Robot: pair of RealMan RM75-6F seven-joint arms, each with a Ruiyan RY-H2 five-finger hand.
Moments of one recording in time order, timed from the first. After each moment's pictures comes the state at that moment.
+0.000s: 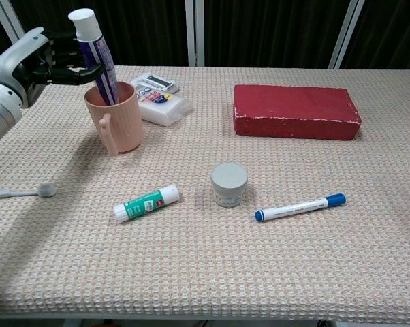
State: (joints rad) left arm -0.64 -1.85 -0.27 -0.91 1.39 1.21 -0.91; right arm 0.08 -1.12 0.10 -1.64 -1.48 1.50 0.02
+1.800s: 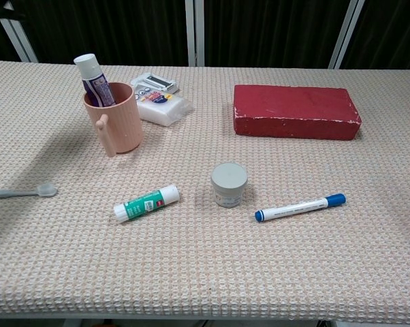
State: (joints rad) left arm -0.52 -1.61 -0.27 -1.04 1.42 1.36 -1.01; right arm 0.09 -1.13 0.11 -1.63 -1.49 1.52 0.02
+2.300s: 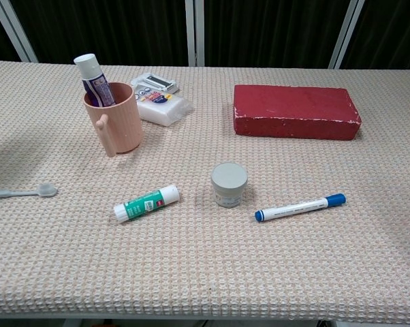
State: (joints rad) left arm -0.38 -1.32 -0.06 -1.30 1.43 1.25 -0.45; right arm 0.10 -1.14 0.12 -1.65 -1.51 1.54 0.00
